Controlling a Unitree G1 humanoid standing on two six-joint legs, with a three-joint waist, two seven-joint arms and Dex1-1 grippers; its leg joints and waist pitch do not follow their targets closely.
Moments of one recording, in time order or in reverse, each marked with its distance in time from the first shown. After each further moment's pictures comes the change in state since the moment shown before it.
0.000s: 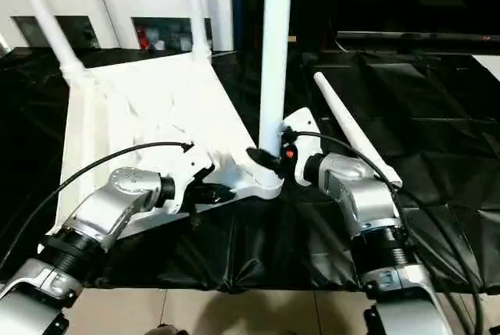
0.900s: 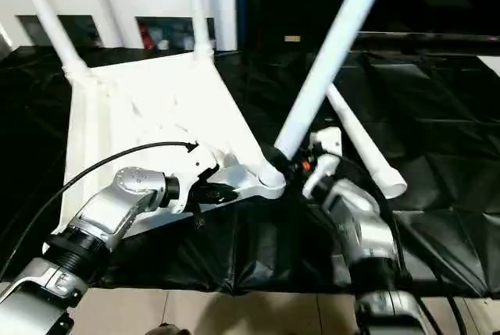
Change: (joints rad) left arm -0.006 -0.018 -0.005 0.011 0.010 -0.007 -0.004; right arm 0.154 0.073 -0.124 0.053 0.121 -0.274 0.010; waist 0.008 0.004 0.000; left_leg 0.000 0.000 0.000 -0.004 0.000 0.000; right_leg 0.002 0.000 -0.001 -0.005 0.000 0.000
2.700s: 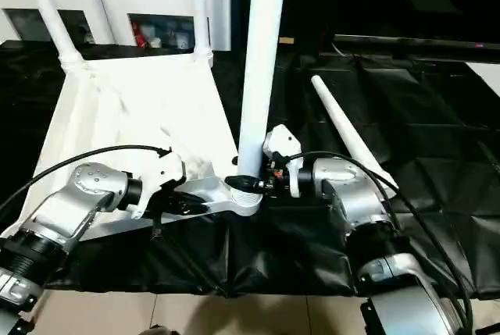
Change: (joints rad) left arm 0.052 0.208 -0.005 -0.095 0.006 -0.061 -0.239; right arm -0.213 -0.097 0.267 0.145 -0.187 -0.046 0.414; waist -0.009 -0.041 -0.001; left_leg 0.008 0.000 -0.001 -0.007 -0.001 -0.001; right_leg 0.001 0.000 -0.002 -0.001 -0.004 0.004
